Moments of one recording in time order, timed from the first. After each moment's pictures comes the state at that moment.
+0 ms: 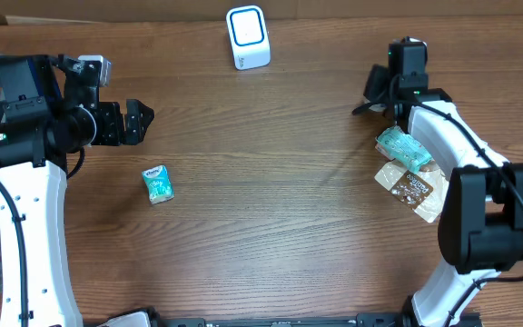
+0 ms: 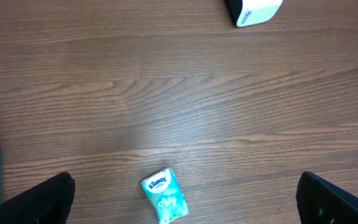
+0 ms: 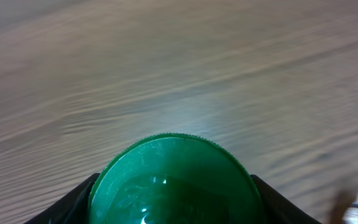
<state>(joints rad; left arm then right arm) 0.22 1.43 1.47 -1.00 0.32 0.16 0.06 1.94 1.35 -0.25 0.20 0.32</state>
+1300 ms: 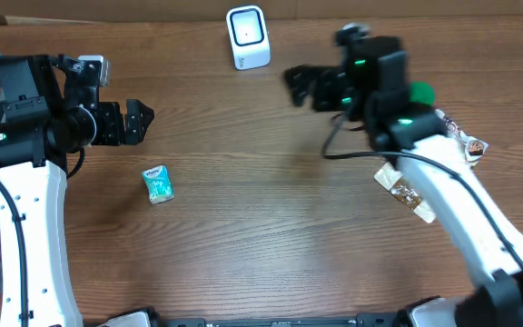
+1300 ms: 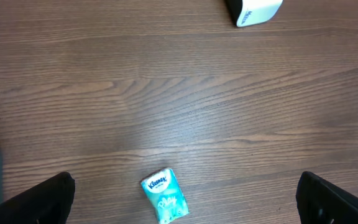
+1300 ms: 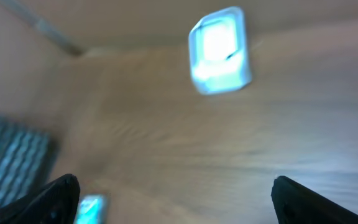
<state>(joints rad) 0.22 1.43 1.47 -1.00 0.32 0.16 0.36 1.57 1.34 -0.36 -0.27 0.42</state>
